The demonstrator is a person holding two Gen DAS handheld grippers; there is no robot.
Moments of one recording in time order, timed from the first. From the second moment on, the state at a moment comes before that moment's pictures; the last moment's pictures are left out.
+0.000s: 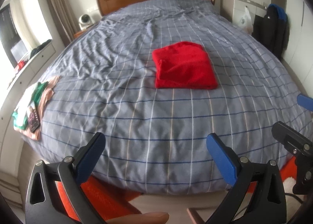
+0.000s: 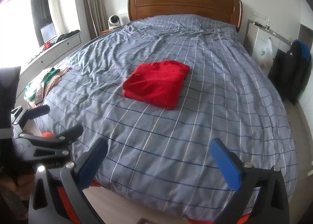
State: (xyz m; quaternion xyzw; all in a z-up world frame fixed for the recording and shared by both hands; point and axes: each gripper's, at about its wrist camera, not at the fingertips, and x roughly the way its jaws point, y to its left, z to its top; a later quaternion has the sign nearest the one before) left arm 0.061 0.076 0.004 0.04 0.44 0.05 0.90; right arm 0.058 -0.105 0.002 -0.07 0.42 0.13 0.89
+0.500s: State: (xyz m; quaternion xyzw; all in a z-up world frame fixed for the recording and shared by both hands) left arm 0.061 0.077 0.003 0.04 0.43 0.05 0.90; right arm 0.061 -0.104 -0.001 -0.07 0.43 0.11 0.89
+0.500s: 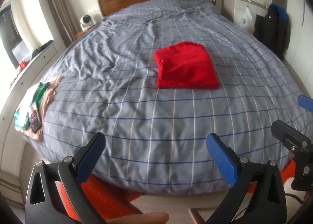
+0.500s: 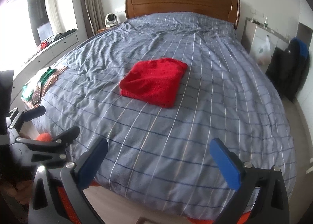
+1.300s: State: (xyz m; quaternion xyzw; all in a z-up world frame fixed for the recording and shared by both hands) left arm 0.061 0.076 0.004 0.04 0.44 0.05 0.90; right arm 0.064 -0.096 0.001 -0.08 0.43 0.11 0.89
